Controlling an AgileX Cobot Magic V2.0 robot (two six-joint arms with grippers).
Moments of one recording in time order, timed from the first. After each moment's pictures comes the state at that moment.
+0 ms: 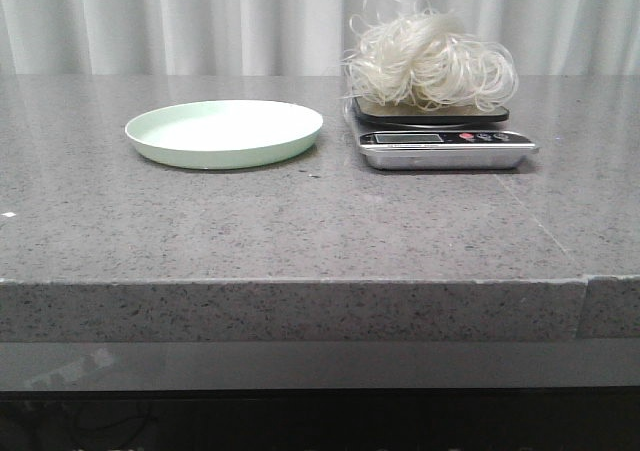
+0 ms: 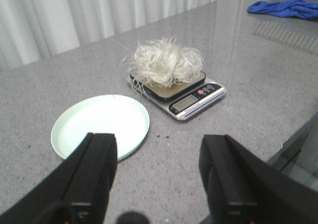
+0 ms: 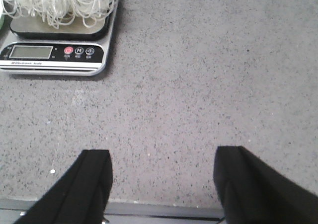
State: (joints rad) left arm -0.69 0.61 -0.85 0.04 0.59 -0.01; right arm 0.04 0.62 -0.68 0.04 0.69 0.02
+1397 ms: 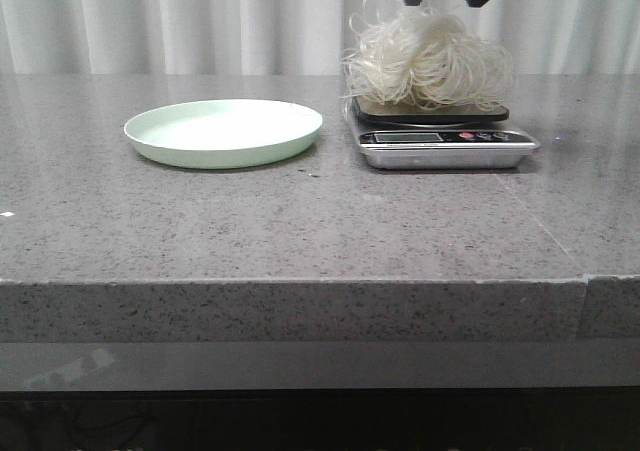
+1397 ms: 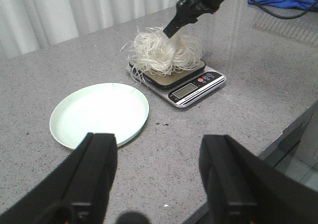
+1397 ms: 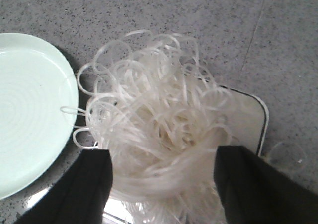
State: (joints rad) left arm -0.69 0.58 -0.81 0.04 0.59 -0.01; right arm 0.29 1.81 -1.73 0.14 0.77 -0.10
